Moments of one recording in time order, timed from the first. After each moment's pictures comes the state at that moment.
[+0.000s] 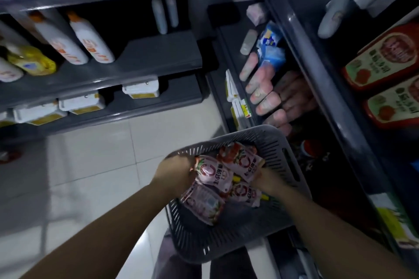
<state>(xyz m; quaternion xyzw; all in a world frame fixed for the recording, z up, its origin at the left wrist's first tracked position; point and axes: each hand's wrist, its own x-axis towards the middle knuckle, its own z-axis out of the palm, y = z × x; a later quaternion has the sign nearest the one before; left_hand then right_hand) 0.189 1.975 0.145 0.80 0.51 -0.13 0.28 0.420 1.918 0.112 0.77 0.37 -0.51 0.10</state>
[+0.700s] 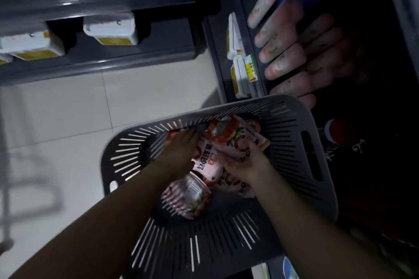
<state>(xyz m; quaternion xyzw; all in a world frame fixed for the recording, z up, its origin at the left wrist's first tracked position) 0.250 1.976 -0.032 0.81 0.43 -0.25 0.31 0.420 1.942 -0.013 0.56 -0.39 -0.61 -0.41</state>
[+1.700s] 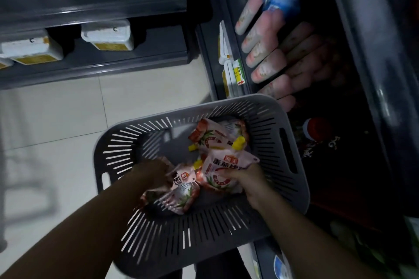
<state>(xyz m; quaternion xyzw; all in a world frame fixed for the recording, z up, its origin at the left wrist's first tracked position) 0.221 1.947 -0.024 0.67 0.47 -0.38 0.43 0.436 1.884 0.025 0.73 0.08 -0.62 -0.26</state>
